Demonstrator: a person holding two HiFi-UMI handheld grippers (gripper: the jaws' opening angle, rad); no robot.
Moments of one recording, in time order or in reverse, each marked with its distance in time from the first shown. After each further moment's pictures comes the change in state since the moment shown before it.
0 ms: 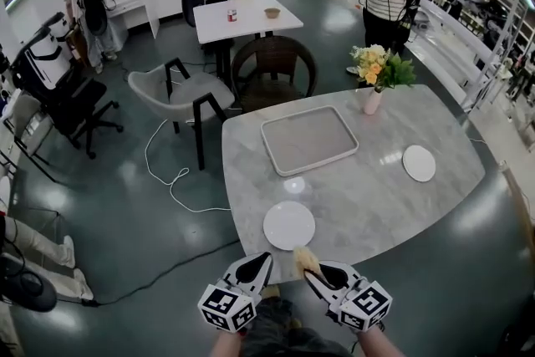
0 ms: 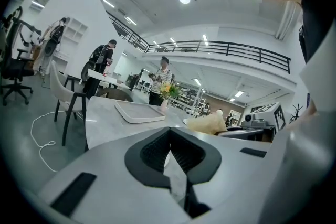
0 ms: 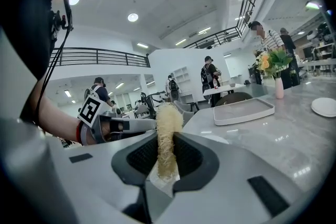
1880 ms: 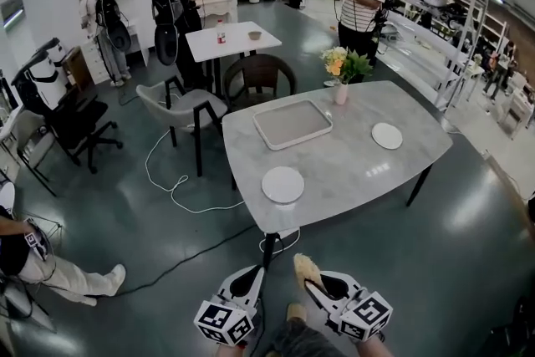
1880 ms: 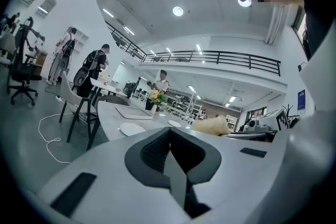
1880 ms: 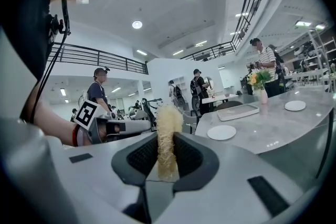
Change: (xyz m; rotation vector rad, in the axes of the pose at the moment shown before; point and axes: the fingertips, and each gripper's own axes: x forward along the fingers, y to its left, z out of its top) left arm -0.195 -0.107 -0.052 0.020 -0.095 -0.030; right arm -0.122 0.189 -0.049 -0.021 -0.112 -0.104
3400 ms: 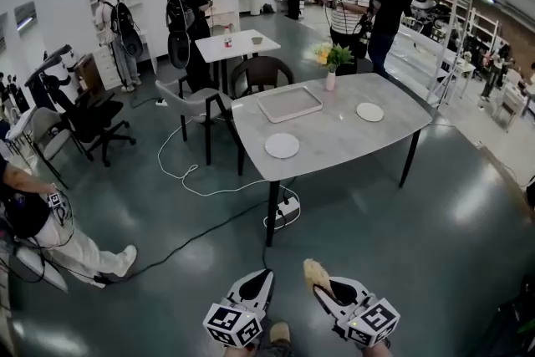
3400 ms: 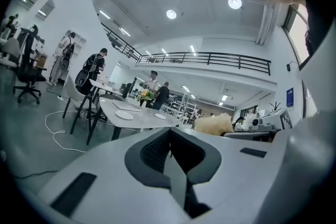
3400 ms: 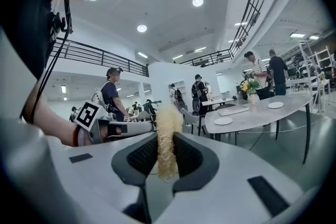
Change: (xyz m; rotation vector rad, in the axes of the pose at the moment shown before) left arm -0.197 -0.152 -0.073 0.018 -0.001 -0.031; right arm -0.182 0.188 -0.058 -0.026 -0.035 -0.052
